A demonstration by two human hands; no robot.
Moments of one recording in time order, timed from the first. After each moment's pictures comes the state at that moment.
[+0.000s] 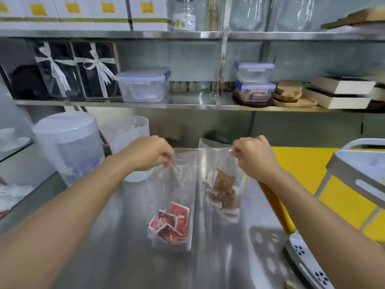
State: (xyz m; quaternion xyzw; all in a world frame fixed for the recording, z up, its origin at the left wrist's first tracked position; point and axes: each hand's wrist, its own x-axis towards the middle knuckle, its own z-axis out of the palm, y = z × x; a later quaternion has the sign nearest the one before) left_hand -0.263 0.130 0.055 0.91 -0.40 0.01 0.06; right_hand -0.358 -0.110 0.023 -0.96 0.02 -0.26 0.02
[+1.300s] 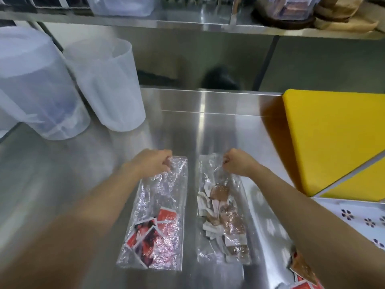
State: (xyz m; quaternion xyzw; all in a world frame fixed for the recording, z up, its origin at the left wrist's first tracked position) left_hand -0.196 0.122 -0.165 0.92 -0.33 -0.18 0.08; right_hand -0.287 -0.122 -0.170 -0.96 0.14 0.14 0.20
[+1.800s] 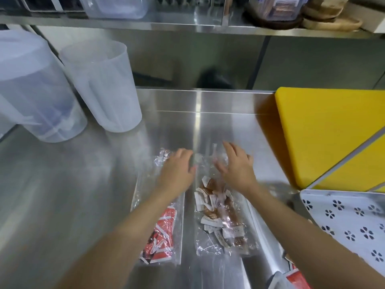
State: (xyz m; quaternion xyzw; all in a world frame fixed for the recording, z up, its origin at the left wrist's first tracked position) left_hand -0.280 0.072 -0.166 0.93 -0.27 -0.03 0.27; right_hand -0.340 -0.092 -0.172 -0.96 0.16 -0.08 0.21
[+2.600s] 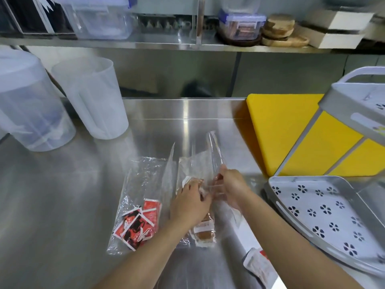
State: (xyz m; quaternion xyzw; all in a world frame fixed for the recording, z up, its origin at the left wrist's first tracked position) left_hand -0.390 0.044 -0.182 0.93 -0.22 -0.13 0.27; right_hand -0.409 -0.075 -0.142 -0.59 0.42 -0.02 0.69
